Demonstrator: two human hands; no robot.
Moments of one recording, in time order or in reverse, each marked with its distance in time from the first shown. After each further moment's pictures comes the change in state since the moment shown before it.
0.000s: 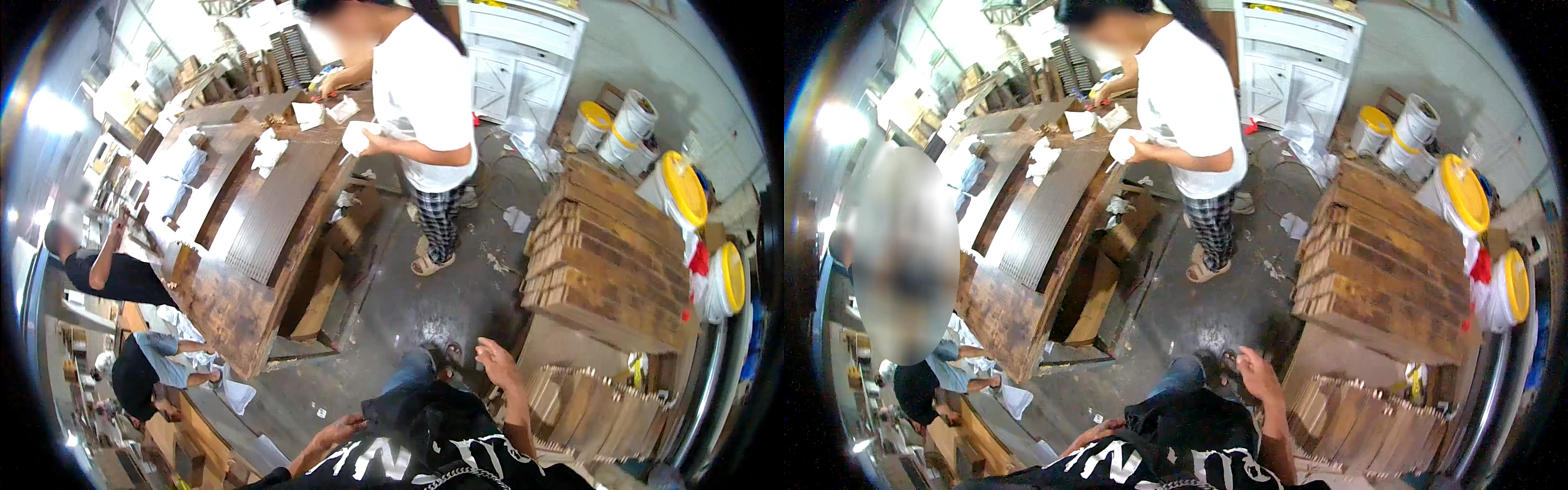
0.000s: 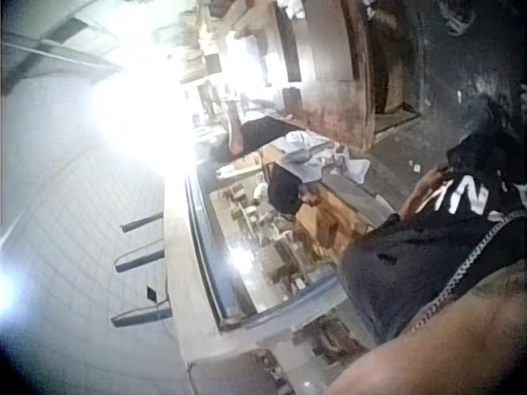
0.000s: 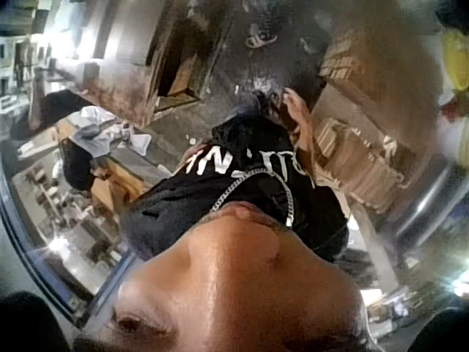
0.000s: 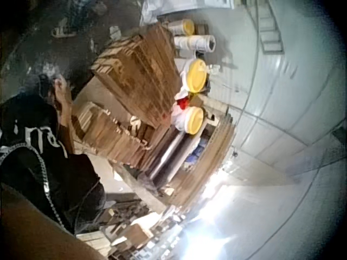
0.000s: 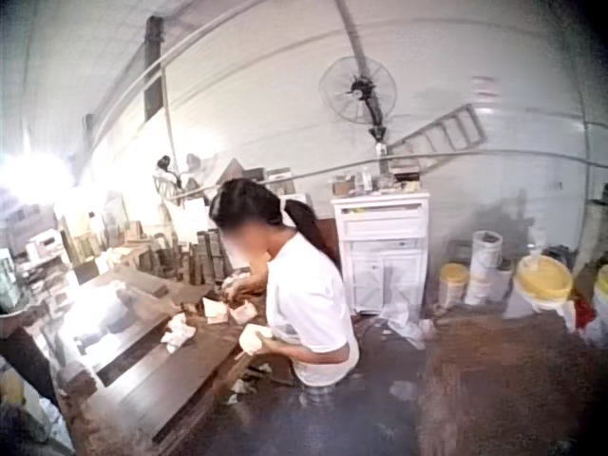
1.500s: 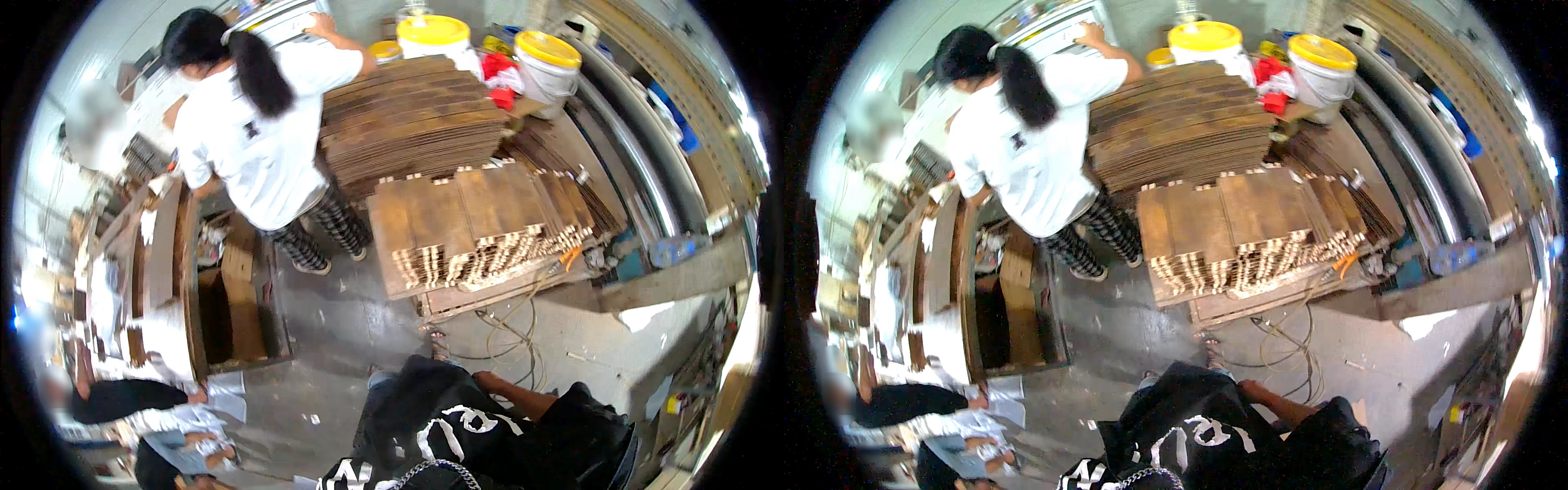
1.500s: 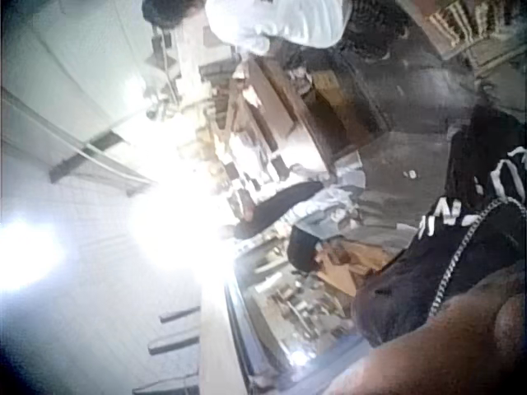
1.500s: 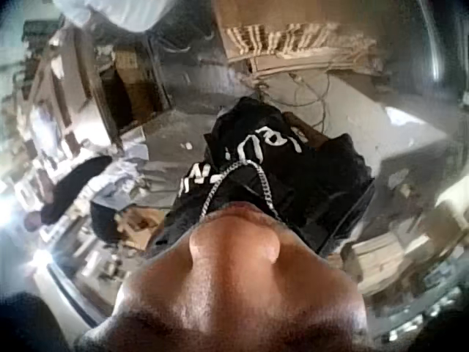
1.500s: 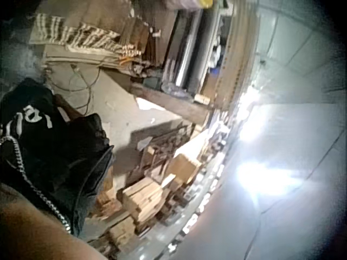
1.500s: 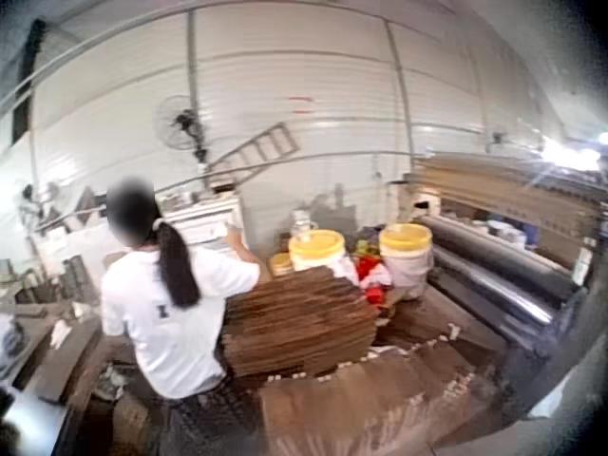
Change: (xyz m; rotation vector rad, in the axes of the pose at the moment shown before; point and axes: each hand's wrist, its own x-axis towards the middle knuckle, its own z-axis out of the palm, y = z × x) left_hand -0.120 -0.127 0.228 0.505 -0.111 -0.166; right_hand -0.486 0.496 0.100 -0.334 -0.066 0.056
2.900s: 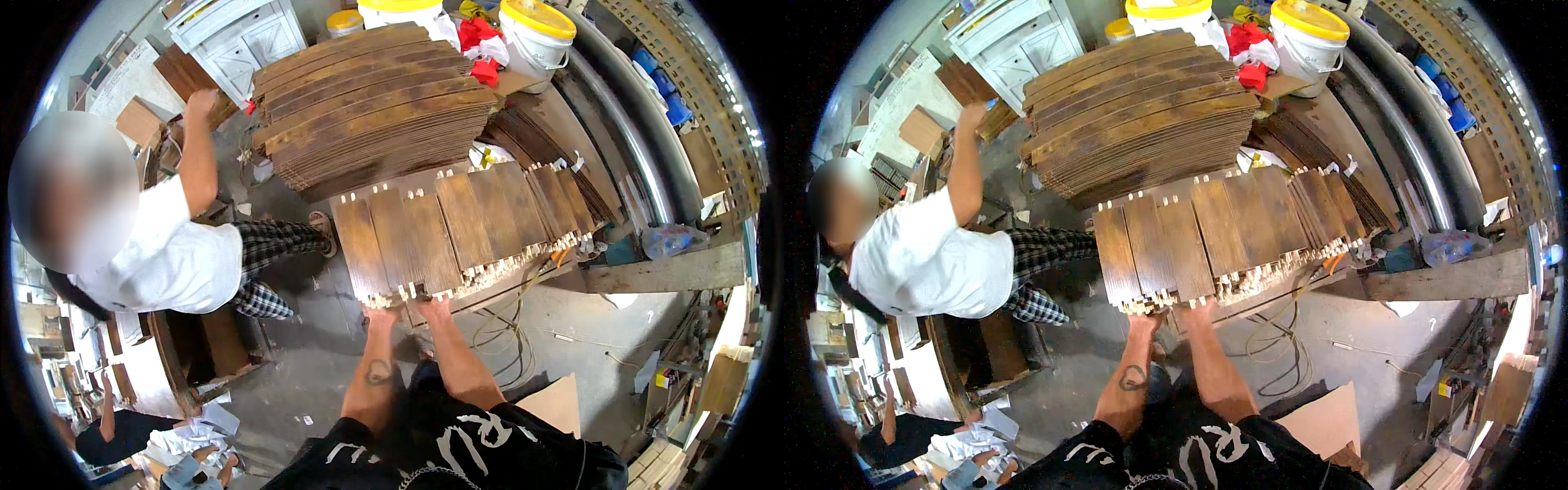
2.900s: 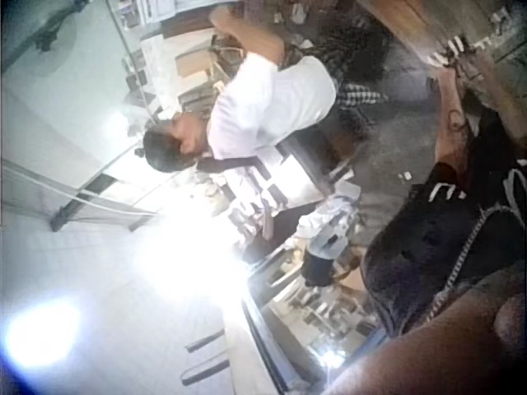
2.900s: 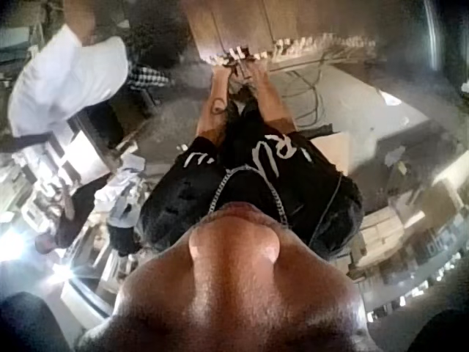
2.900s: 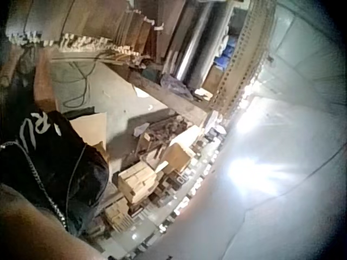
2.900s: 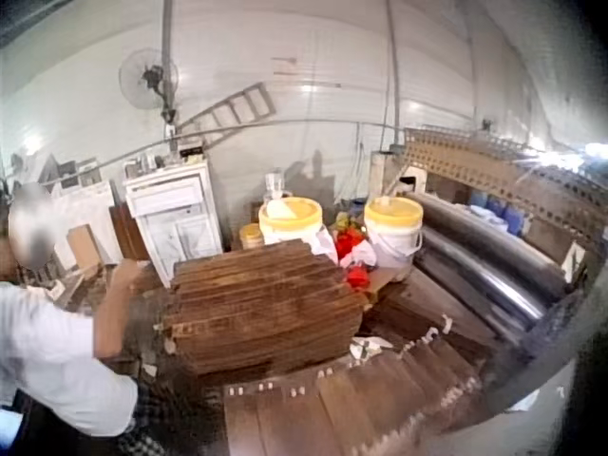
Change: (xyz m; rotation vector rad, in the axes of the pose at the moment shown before) left_hand 0.438 0.212 0.101 0.257 0.204 0.598; right_hand 0.318 -0.009 -0.137 1.178 1.170 -0.191
